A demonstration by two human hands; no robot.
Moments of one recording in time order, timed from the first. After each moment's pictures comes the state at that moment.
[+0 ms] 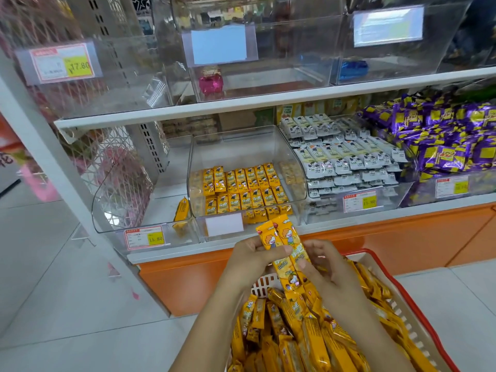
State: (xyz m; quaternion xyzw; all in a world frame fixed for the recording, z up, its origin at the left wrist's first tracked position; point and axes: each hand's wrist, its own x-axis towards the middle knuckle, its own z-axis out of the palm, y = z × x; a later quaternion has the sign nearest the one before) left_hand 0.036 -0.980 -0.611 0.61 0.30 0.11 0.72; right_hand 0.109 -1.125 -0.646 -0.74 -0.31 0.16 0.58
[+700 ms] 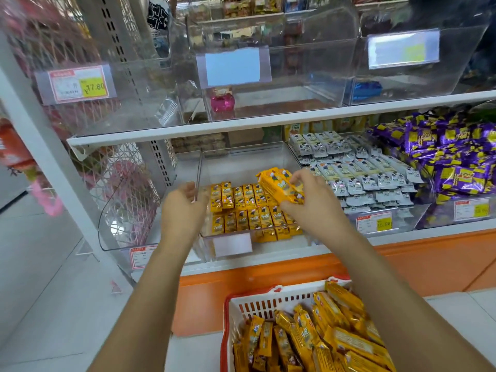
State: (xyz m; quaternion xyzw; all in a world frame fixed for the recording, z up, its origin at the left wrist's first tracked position) left_hand 0.034 -0.860 -0.536 0.76 0.43 0.34 0.35; right_hand 0.184 -1.022 -0.547 -0.85 -0.38 0.00 0.37
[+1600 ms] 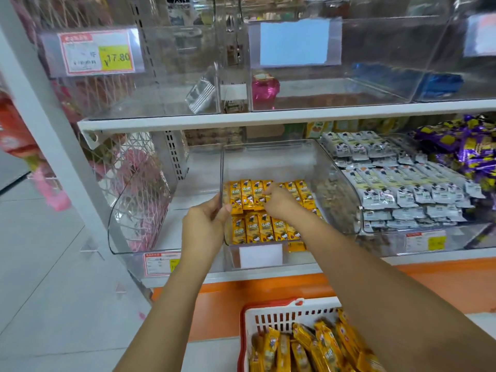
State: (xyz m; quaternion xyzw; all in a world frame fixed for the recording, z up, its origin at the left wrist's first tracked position) left_hand 0.031 -0.823 -0.583 0.76 0.35 0.37 0.40; right_hand 0.219 -0.848 -0.610 -0.89 -0.34 0.19 0.25
